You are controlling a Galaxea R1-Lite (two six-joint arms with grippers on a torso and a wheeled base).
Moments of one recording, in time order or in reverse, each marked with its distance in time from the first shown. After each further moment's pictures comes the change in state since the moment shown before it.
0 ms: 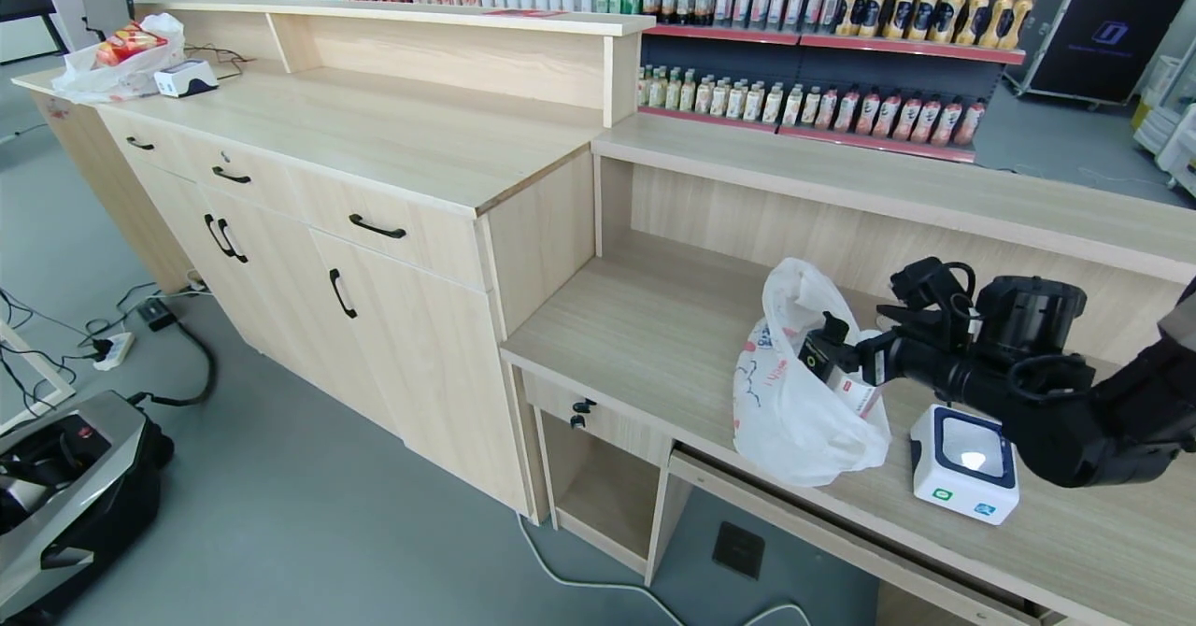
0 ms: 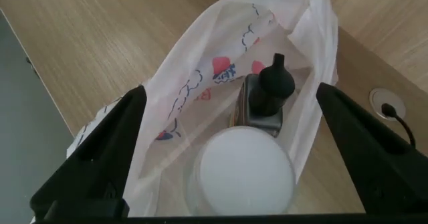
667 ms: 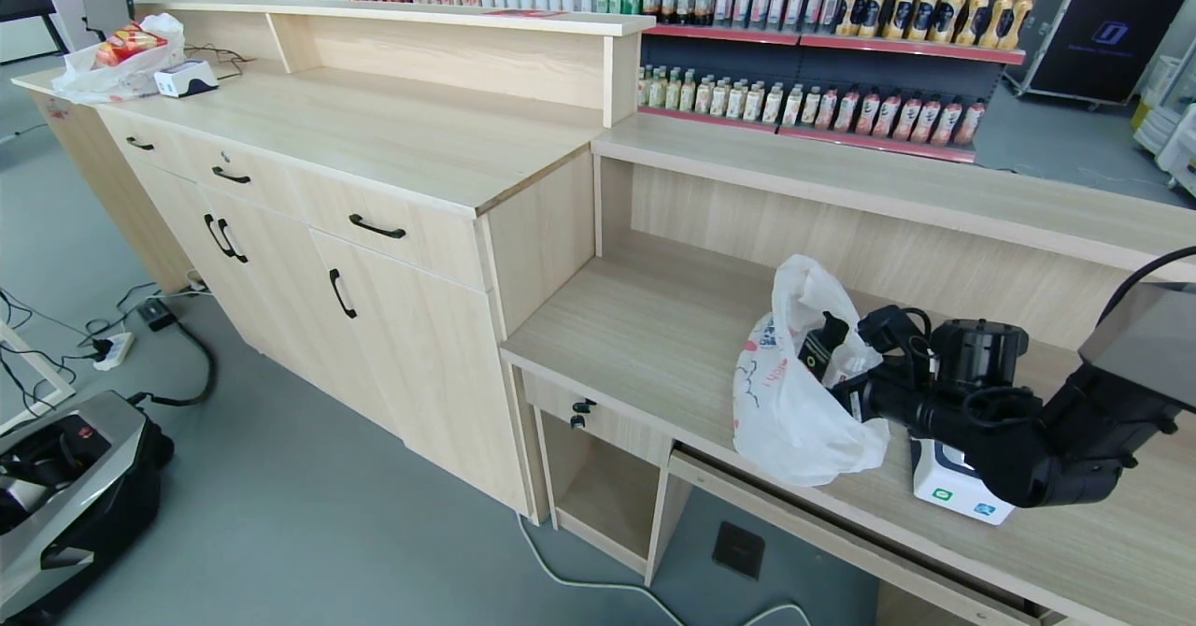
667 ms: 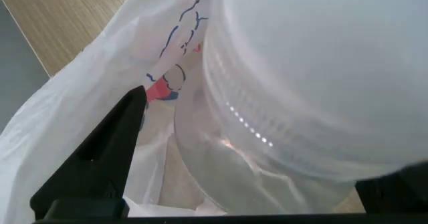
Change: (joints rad) left arm 0.000 0.000 0.000 0.000 0.000 0.000; right arm 0.011 0.154 -0.003 -0.003 0.000 0.009
